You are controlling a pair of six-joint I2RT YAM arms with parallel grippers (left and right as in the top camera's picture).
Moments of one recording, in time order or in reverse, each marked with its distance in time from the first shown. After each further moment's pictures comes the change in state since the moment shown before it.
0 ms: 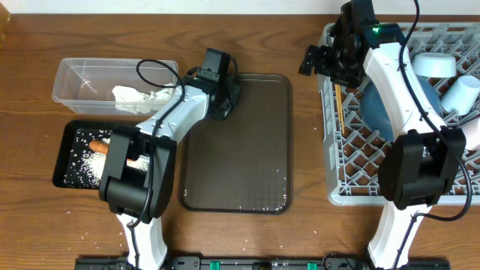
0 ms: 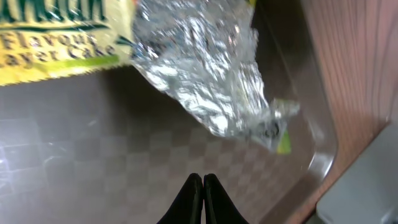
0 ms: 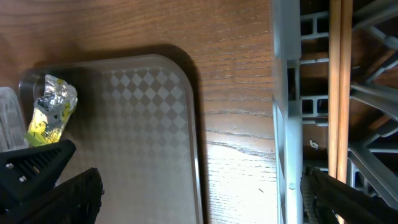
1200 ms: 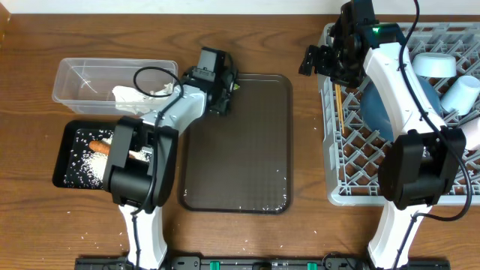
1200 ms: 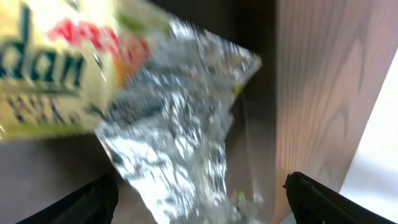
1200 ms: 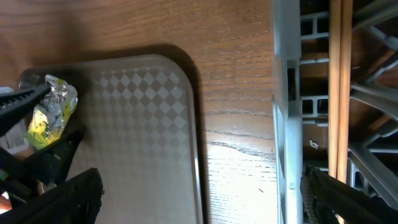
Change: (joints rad) left arm 0.043 0.069 -0.002 0.193 -0.065 -0.348; right arm 0.000 0.000 0.000 0.000 0.000 0.000
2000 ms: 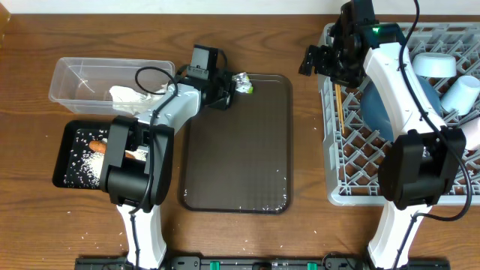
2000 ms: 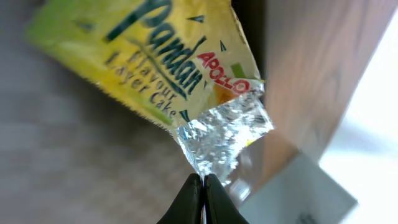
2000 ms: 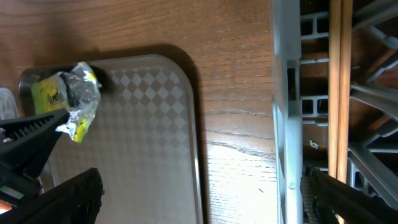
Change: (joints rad) left arm 0.024 0.000 0.000 0.045 0.237 0.048; right arm 0.000 0.000 0.000 0.000 0.000 0.000
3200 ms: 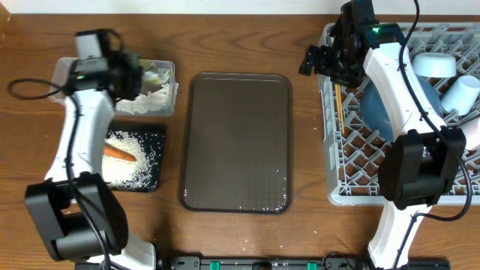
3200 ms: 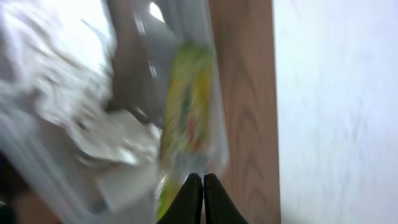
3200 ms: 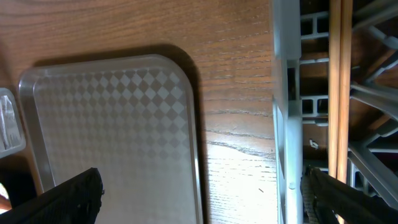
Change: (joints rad) left arm 0.457 -0.350 -0.010 -0.287 -0.179 0.324; right arm 0.000 0.000 0.000 0.000 0.000 0.000
